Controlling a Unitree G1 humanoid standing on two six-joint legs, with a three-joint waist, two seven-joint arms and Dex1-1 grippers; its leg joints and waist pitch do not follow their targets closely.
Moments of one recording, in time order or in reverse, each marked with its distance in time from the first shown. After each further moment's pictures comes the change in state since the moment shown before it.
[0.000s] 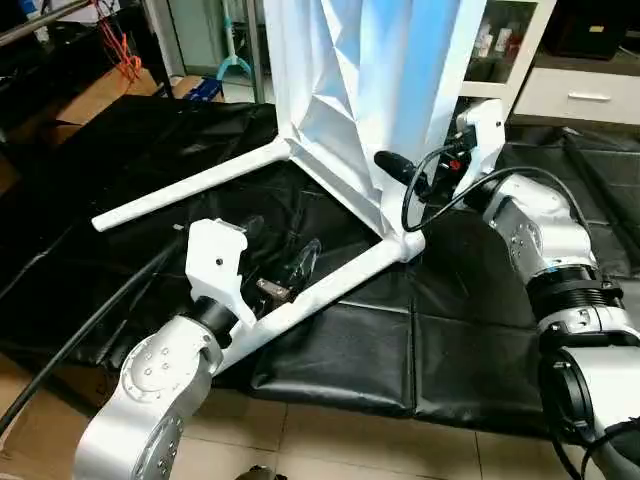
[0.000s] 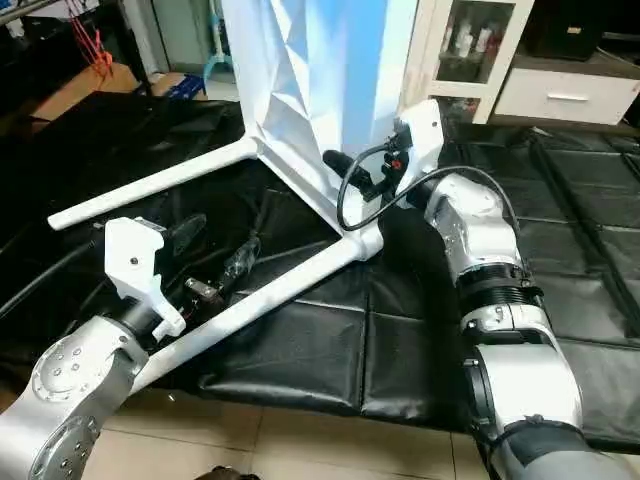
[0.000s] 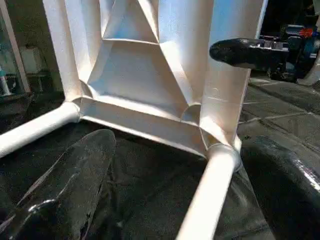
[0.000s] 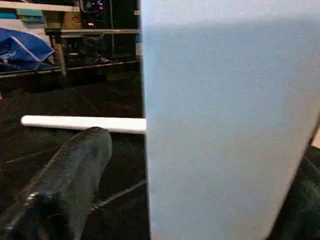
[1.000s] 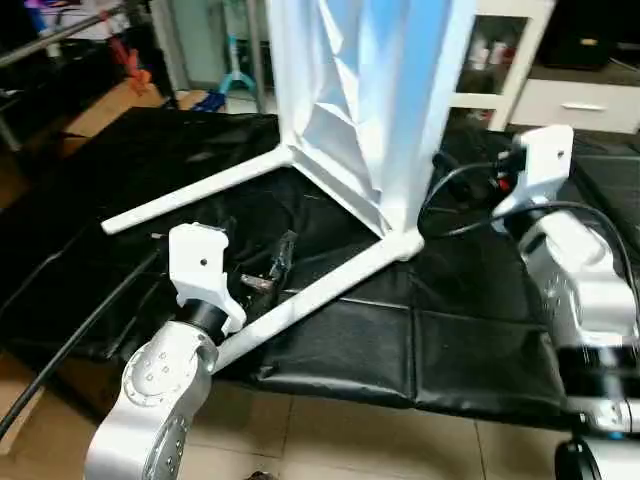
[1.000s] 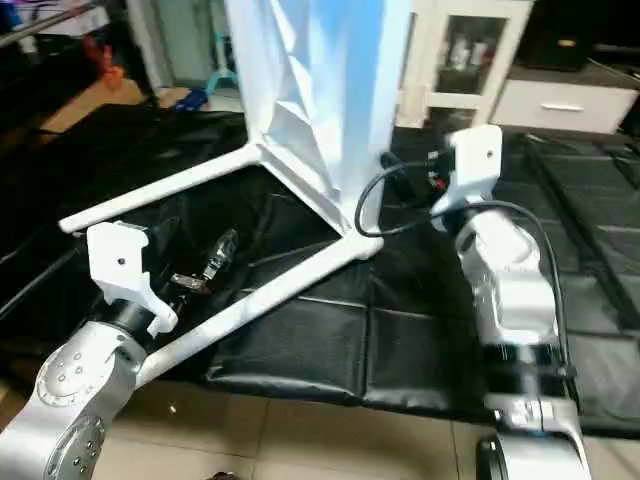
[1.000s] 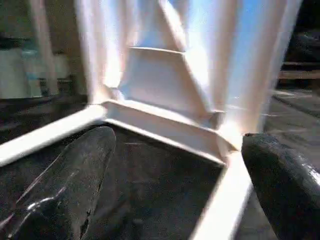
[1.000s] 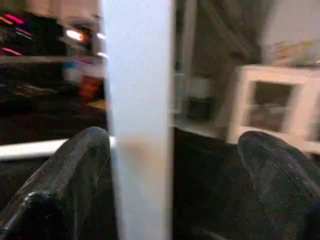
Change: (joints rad) left arm 0.016 -0.041 0.020 0.070 0.012 -0.095 0.028; right arm 0.300 -0.002 -0.079 -0.580 0.096 0.213 -0.231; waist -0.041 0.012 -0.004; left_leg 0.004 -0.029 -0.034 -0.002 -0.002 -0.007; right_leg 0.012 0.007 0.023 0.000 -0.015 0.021
